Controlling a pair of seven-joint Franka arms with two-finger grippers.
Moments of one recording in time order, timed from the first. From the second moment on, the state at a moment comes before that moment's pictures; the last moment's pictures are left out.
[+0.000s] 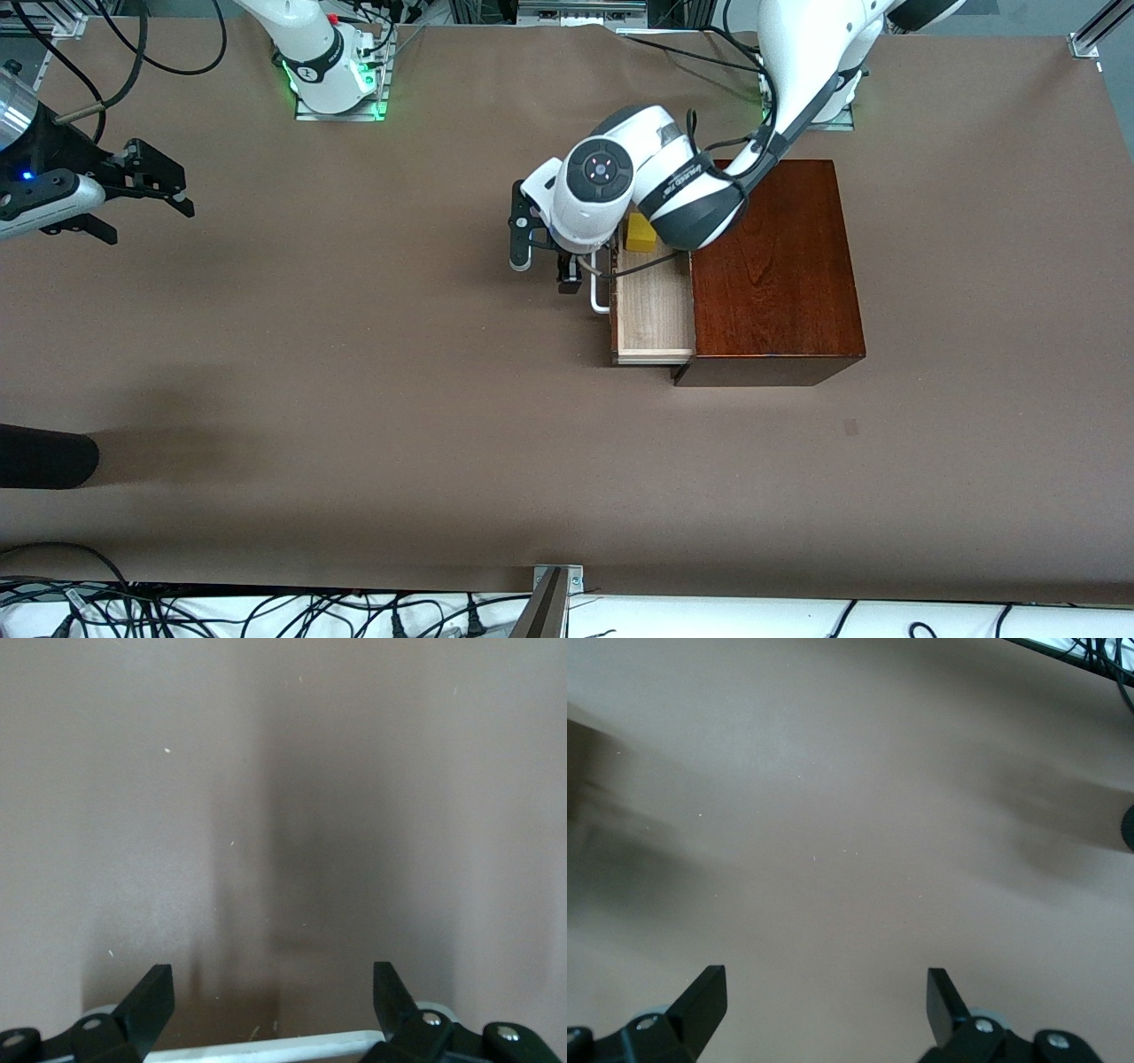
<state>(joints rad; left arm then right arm) -0.33 0.70 -0.56 -1.42 0.16 1.99 0.74 0.12 -0.01 -0.07 -1.62 0.08 1.67 -0.31</state>
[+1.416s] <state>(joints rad) -0.35 0.74 -0.52 -1.37 0.32 1.76 0.80 0.12 0.07 -0.05 -1.60 0.00 1.70 -0.27</state>
